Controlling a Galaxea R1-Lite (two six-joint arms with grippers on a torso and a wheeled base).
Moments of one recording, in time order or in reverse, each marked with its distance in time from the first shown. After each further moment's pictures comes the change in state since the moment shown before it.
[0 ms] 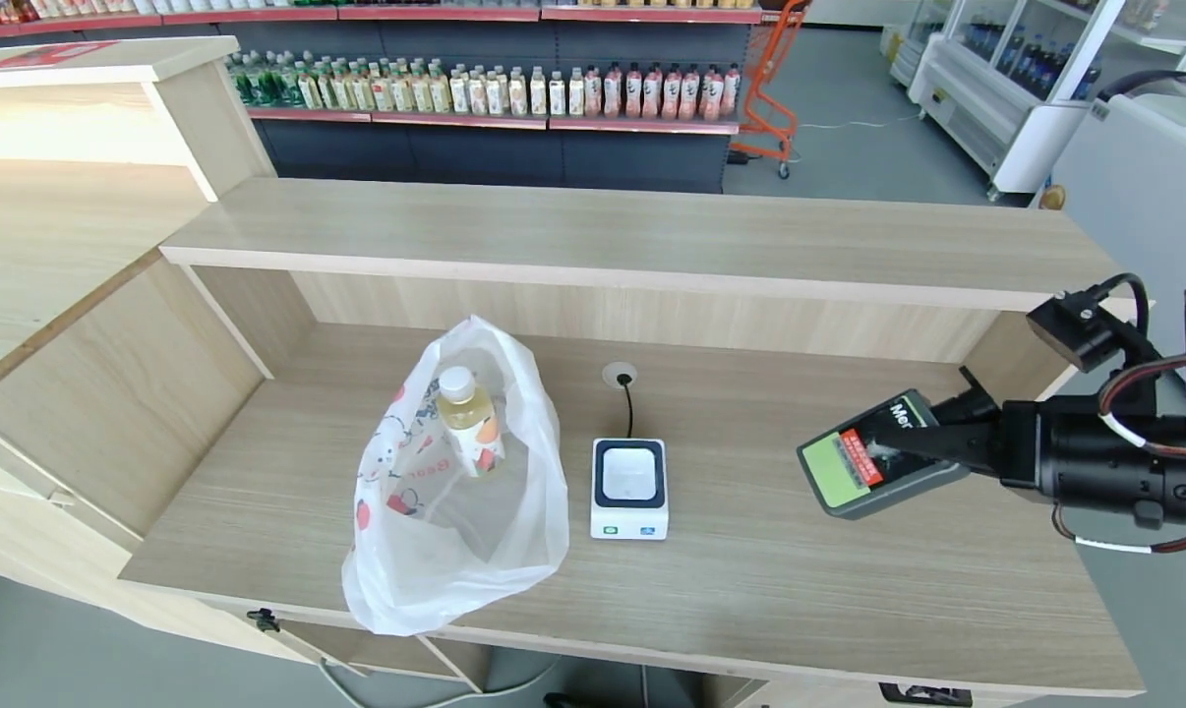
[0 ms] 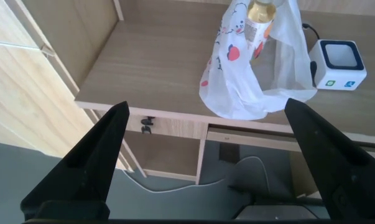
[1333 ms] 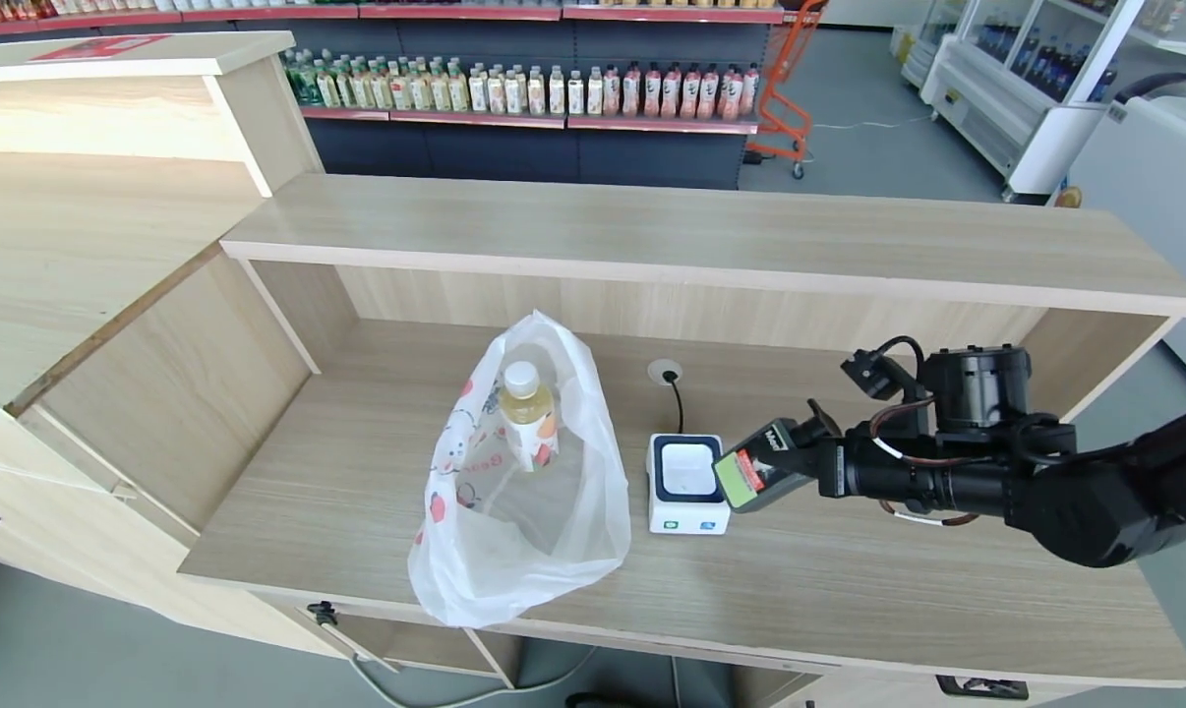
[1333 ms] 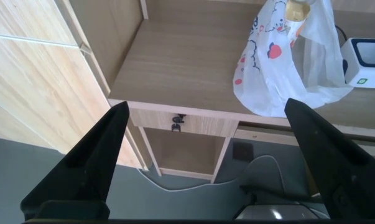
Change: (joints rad) left arm 0.000 0.000 0.000 0.000 0.000 0.004; right arm 0.086 0.498 -0.055 -0.431 -0.070 -0.153
